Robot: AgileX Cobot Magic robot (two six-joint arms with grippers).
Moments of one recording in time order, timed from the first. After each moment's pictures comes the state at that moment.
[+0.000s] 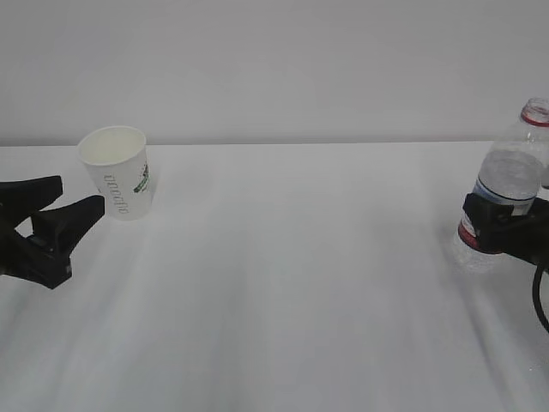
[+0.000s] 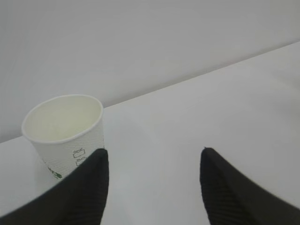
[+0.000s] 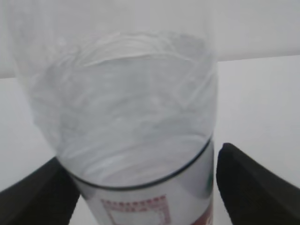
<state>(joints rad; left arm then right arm) -0.22 1.46 -0.26 0.31 -0.96 -0.09 -0.06 1.92 -0.41 -0.19 -1.14 0.14</state>
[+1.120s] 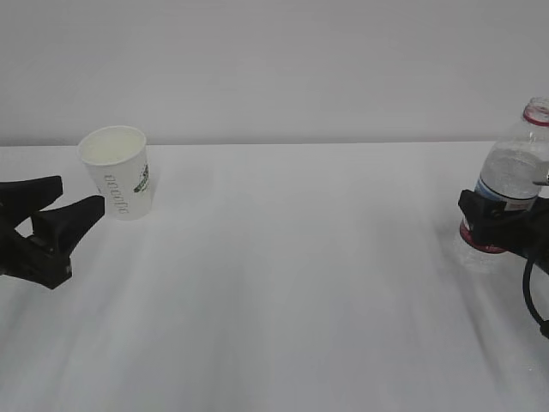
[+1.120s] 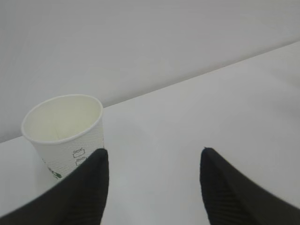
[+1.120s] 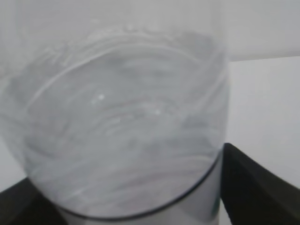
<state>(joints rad) -0.22 1.46 -0.26 0.31 -0.96 -0.09 -0.06 1.98 -0.47 -0.19 -1.15 0.14</state>
